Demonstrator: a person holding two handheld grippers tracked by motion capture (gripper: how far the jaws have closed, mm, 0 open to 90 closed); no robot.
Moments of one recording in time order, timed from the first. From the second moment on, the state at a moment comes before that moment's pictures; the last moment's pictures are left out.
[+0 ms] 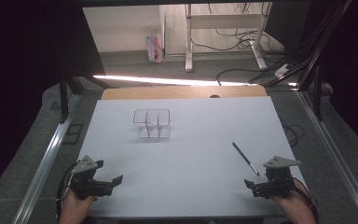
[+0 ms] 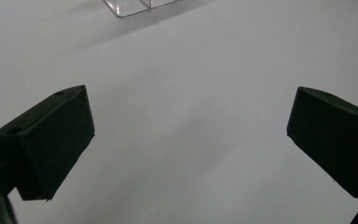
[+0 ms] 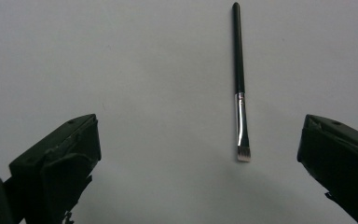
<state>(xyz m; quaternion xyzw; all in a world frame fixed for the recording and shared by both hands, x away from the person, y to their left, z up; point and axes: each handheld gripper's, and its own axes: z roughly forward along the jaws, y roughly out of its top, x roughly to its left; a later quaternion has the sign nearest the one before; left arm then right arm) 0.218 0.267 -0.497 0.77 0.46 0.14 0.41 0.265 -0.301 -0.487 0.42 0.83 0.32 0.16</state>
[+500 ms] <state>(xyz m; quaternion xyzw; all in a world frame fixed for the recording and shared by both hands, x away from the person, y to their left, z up) 0.219 0.264 -0.499 0.78 0.46 0.14 0.39 0.269 -0.302 -0.483 0.43 0.83 0.32 0.17</state>
